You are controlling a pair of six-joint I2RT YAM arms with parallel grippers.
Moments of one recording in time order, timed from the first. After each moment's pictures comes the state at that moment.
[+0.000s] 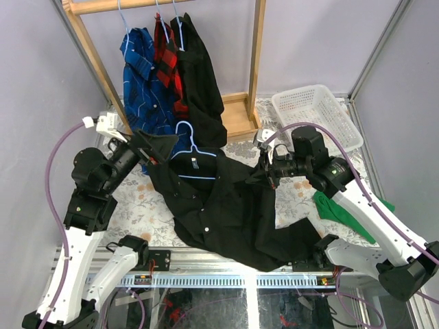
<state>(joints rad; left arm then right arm) -0.26 0.70 1.09 -0.34 0.21 -0.58 0.60 1.08 1.12 -0.61 -0.75 -0.24</state>
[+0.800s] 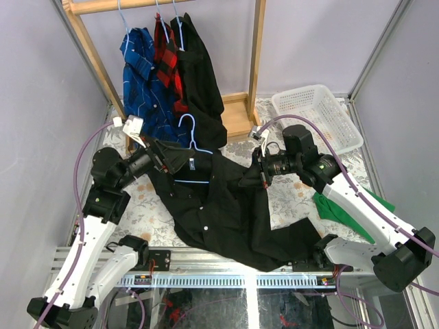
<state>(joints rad) -0.26 0.71 0.84 -0.06 0.57 -0.61 0.60 1.14 1.06 -0.47 -0.82 0.15</state>
